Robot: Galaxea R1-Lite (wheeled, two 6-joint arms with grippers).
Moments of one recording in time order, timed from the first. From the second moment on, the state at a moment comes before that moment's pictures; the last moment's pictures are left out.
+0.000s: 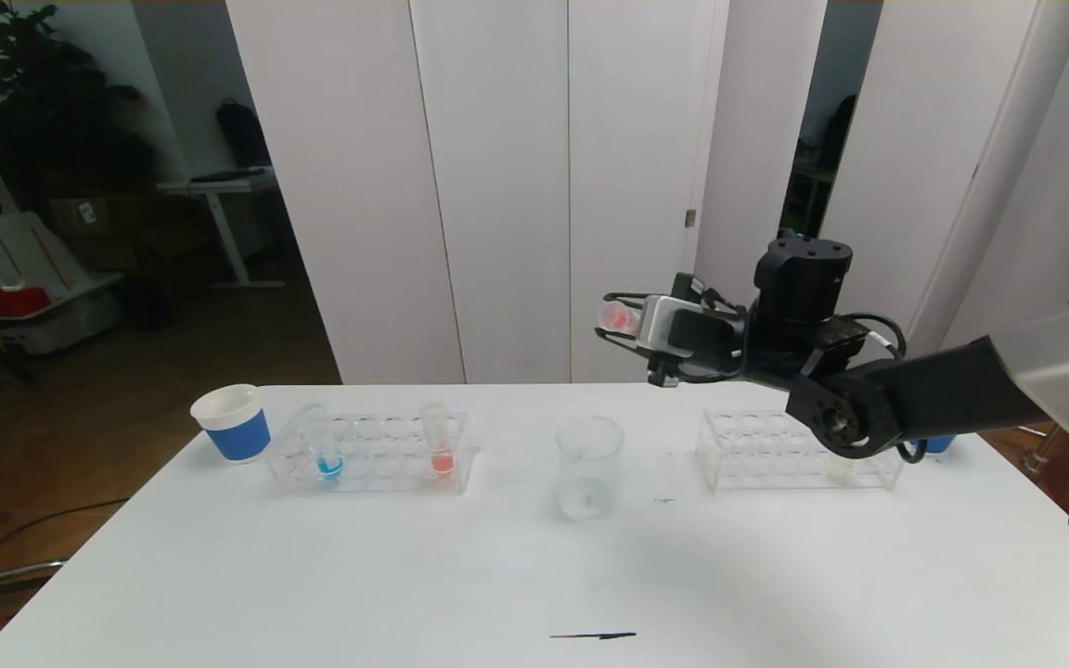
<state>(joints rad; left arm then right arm) 0.00 0.00 0.00 0.00 0.00 0.02 0.40 2.20 -1.42 -0.77 0.57 -1.07</state>
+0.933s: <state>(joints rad) 0.00 0.00 0.00 0.00 0.00 0.02 0.37 2.29 -1.38 -0.96 0.75 -1.41</state>
